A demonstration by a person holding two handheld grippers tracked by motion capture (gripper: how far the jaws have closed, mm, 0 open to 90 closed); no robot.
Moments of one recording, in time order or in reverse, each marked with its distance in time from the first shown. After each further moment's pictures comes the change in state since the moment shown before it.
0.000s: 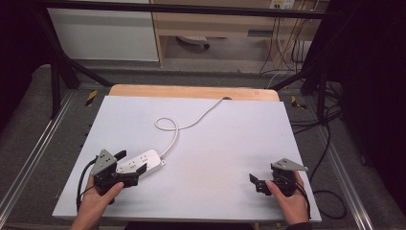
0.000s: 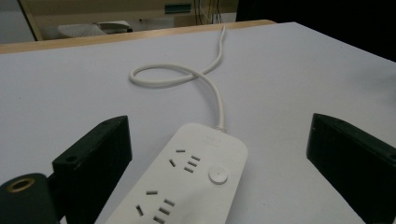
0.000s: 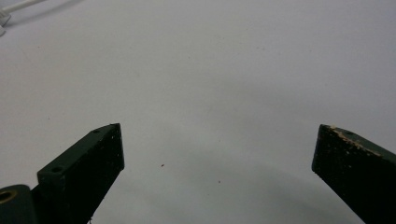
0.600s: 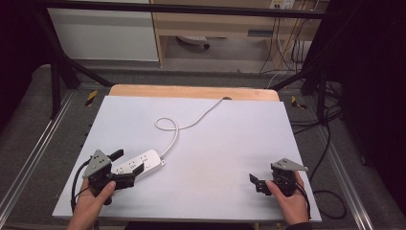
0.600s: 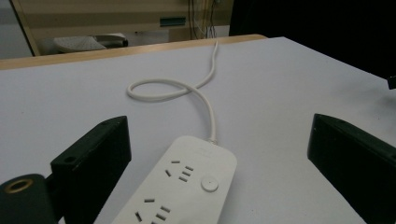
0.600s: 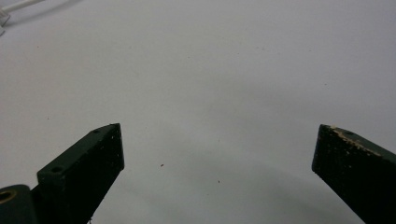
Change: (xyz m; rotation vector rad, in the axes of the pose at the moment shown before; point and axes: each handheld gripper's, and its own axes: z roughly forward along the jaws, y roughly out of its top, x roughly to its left) left arm -0.002 0.008 -0.014 -0.046 -0.029 0.001; right arm 0.000 0.000 0.000 0.000 -0.001 0.000
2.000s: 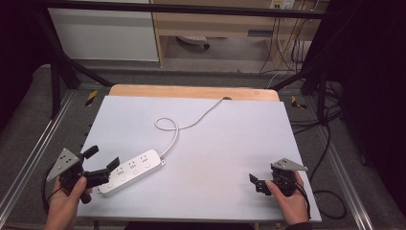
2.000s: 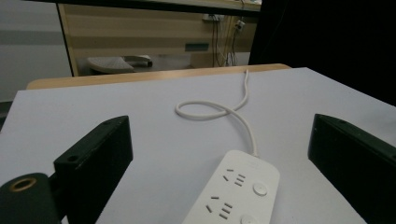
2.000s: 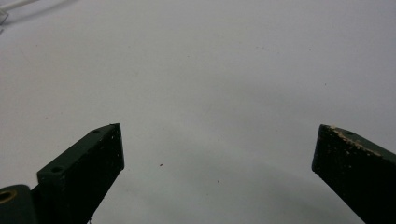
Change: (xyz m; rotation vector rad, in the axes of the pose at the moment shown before) left arm 0.043 0.004 -0.045 -0.105 0.087 -0.051; right arm 0.000 0.000 0.000 0.005 -0.002 -0.002
